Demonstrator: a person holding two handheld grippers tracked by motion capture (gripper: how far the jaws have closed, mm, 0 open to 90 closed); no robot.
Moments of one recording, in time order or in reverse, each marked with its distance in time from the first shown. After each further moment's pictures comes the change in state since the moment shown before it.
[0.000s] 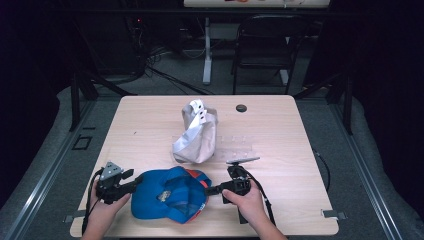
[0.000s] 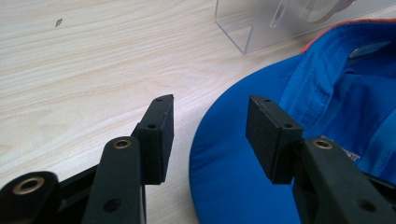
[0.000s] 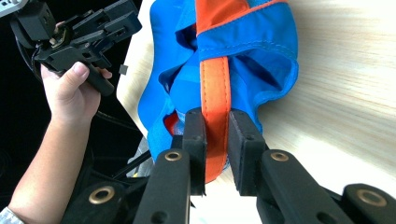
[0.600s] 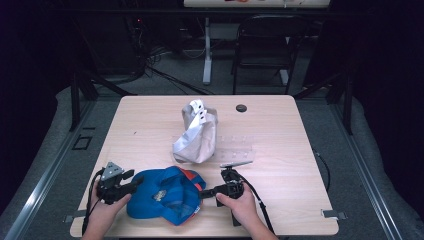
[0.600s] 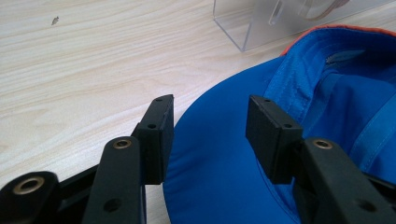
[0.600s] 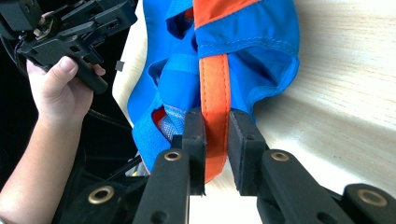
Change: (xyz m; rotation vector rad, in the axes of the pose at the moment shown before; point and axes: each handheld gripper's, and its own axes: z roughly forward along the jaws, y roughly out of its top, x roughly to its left) left arm -0.001 -0.001 0.001 0.007 -0.003 0.006; right arm -0.005 -0.005 0.025 0.007 0.013 -0.018
